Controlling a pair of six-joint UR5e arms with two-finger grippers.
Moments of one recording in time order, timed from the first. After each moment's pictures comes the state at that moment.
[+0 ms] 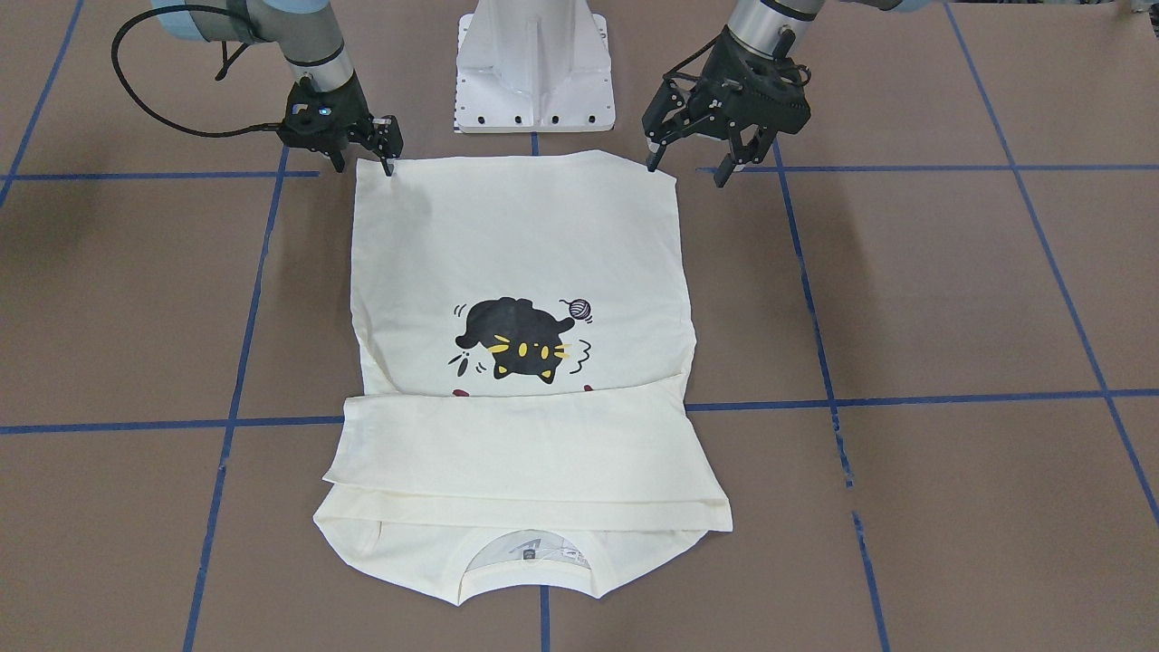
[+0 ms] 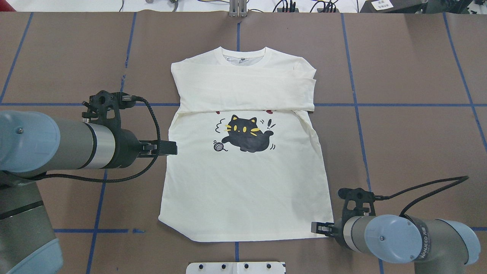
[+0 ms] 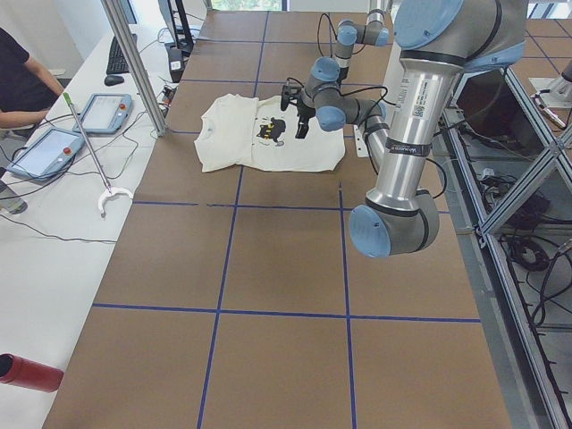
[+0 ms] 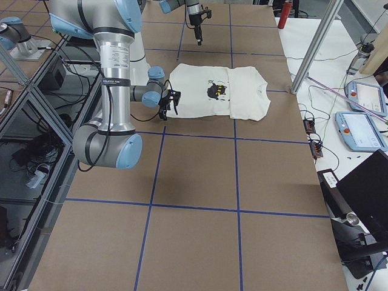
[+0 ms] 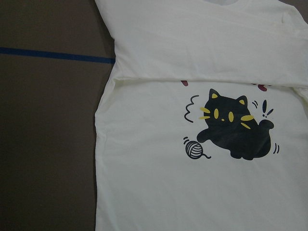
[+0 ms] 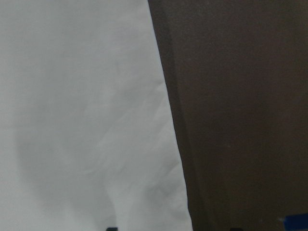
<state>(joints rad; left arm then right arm) -0.52 -1.84 -2.17 -1.82 -1.77 -1.30 0.14 -1.56 2.07 -1.27 1.60 1.64</state>
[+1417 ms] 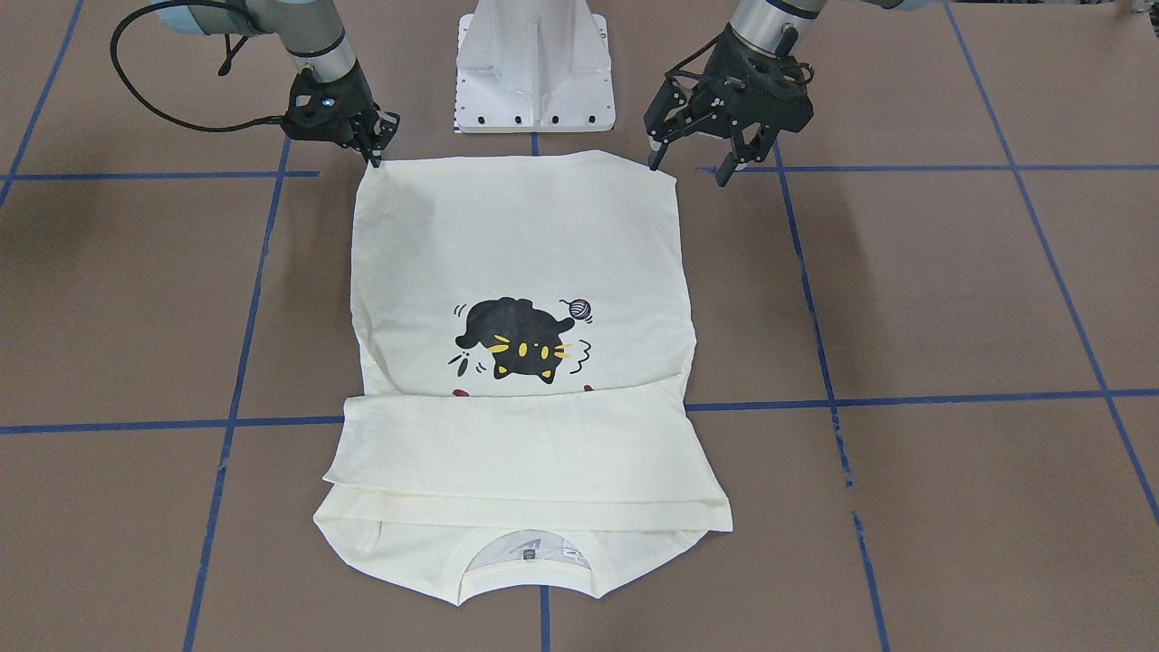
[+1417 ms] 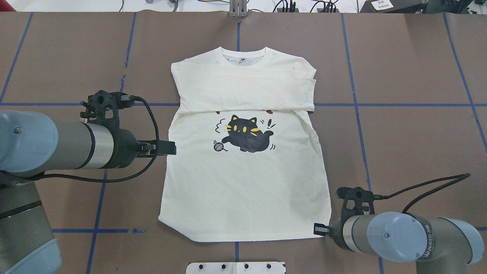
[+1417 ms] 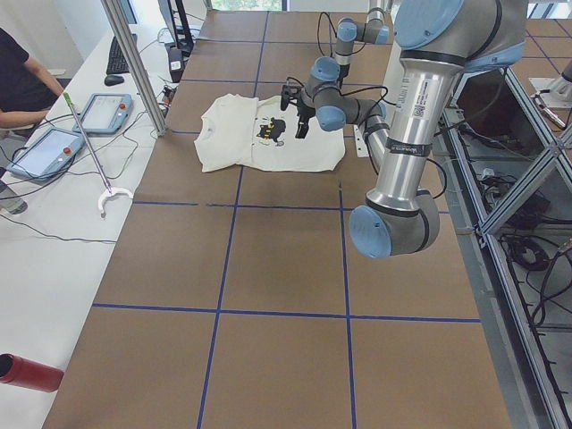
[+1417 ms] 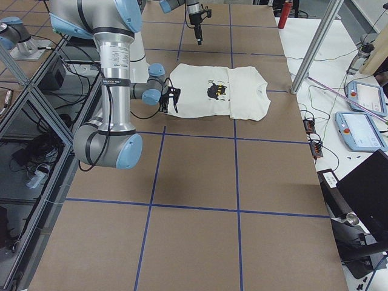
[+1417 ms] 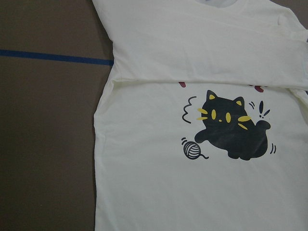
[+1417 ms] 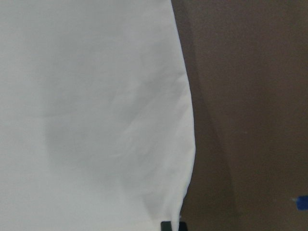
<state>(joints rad) -0.52 -1.83 -2.17 -1.82 -1.77 -1.30 0.15 -1.56 2.11 -1.26 1.63 1.64</state>
